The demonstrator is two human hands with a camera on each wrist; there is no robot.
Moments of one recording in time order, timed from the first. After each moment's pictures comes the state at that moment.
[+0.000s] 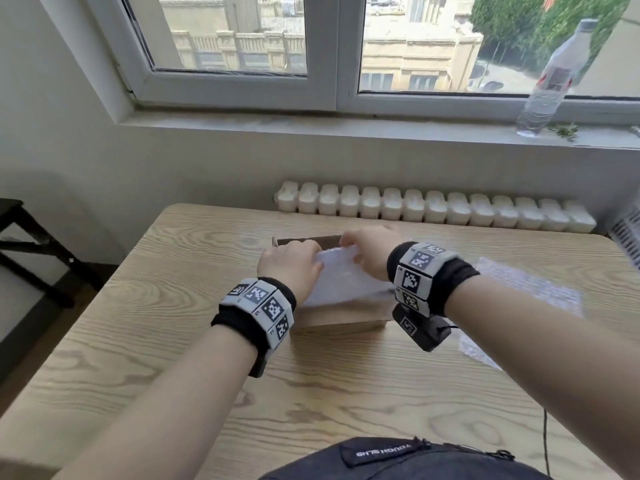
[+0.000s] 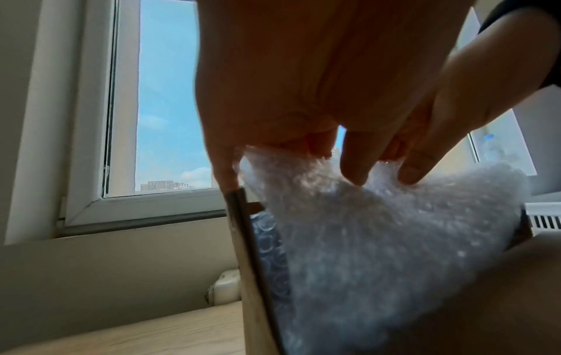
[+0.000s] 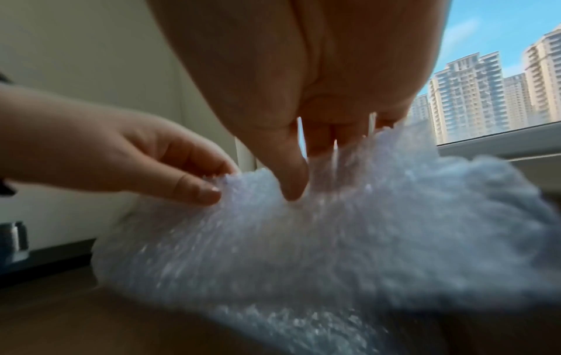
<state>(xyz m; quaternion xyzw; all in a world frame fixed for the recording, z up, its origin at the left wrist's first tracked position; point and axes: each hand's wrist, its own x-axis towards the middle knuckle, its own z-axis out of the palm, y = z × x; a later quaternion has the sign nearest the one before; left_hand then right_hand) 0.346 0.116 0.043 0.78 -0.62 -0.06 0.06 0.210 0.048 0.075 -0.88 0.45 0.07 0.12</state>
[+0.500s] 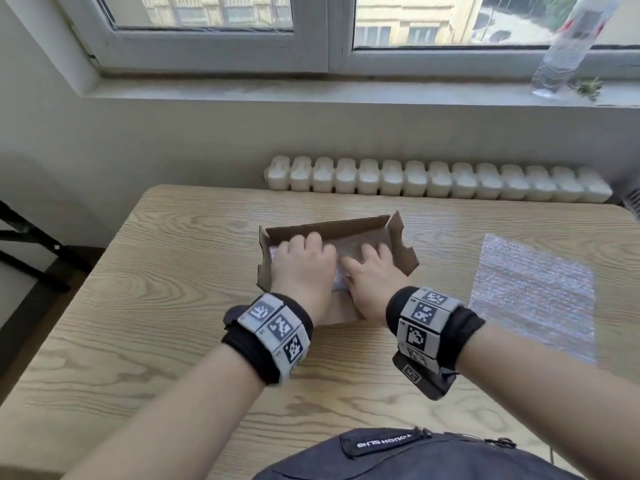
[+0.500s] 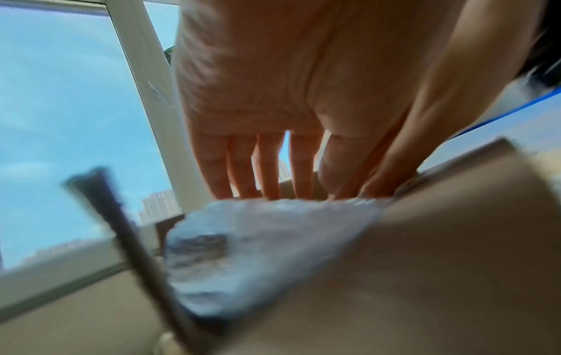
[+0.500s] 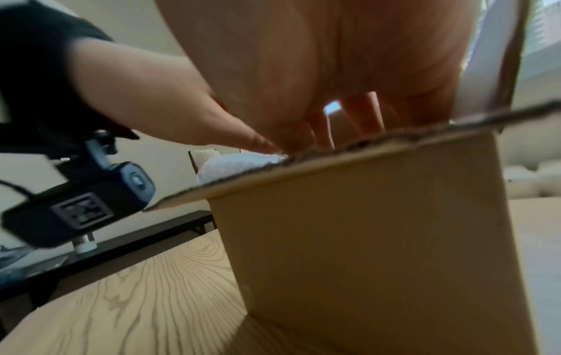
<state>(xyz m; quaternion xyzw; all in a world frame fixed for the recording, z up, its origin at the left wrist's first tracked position) 0.314 0.114 0.022 0.74 -0.67 0.02 -0.05 0.203 0.073 0.006 -0.85 0.49 0.09 0.17</state>
